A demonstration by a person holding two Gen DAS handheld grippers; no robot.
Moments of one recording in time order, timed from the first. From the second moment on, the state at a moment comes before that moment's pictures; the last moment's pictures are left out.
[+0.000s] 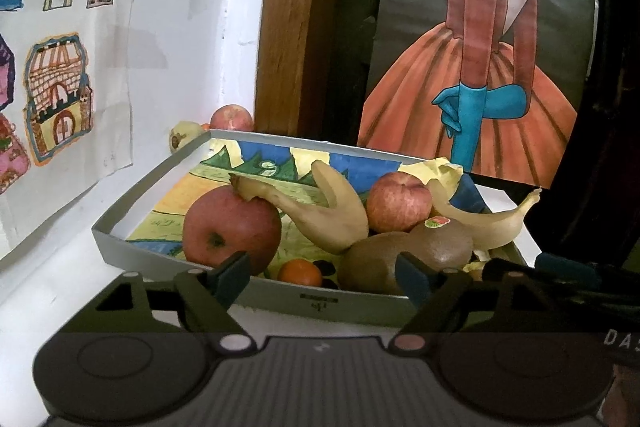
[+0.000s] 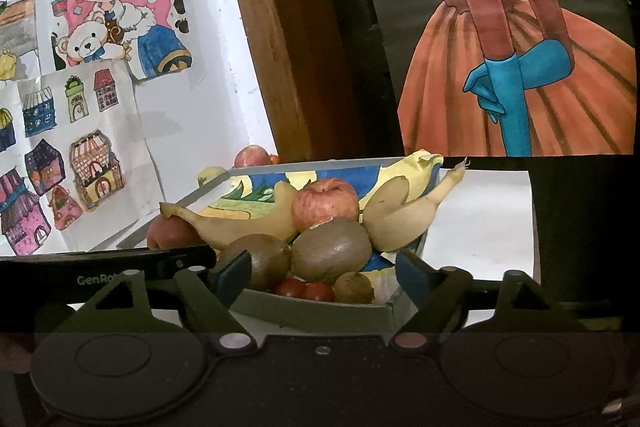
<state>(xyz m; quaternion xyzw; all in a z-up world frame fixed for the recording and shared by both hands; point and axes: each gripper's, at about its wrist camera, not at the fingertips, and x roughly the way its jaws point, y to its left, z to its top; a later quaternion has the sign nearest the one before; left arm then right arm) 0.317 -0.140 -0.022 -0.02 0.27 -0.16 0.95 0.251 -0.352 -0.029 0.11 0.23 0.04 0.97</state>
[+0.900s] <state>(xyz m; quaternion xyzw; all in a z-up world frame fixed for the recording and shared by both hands) 0.264 -0.109 0.013 -0.01 0.21 -0.12 0.97 0.214 -0.344 0.000 0.13 0.19 0.05 0.97</state>
